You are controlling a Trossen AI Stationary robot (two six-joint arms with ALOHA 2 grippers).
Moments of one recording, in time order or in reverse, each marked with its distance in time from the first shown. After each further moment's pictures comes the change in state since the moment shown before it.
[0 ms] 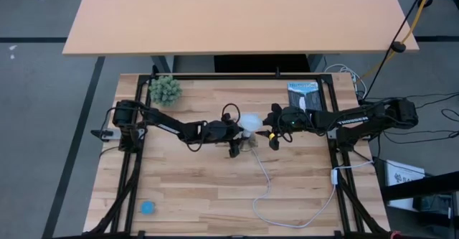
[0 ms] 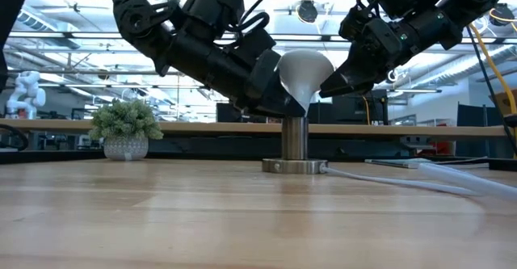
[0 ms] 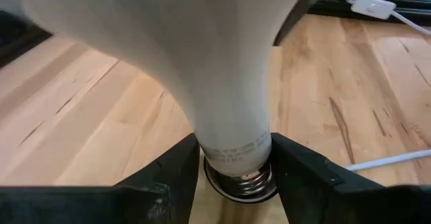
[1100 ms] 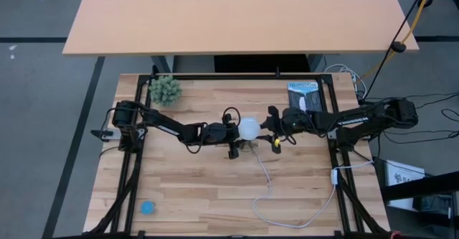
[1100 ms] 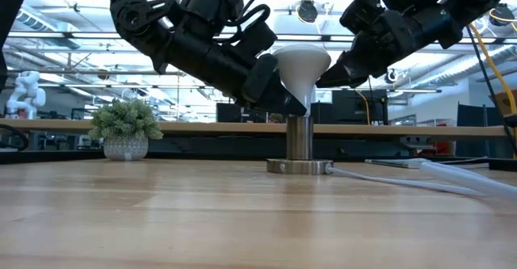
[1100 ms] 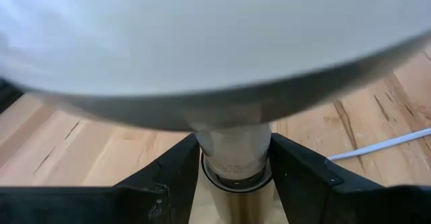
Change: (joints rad) left arm -0.017 0.000 0.000 0.013 -0.033 0.125; right arm 0.029 0.000 0.000 0.042 -0.077 -0.120
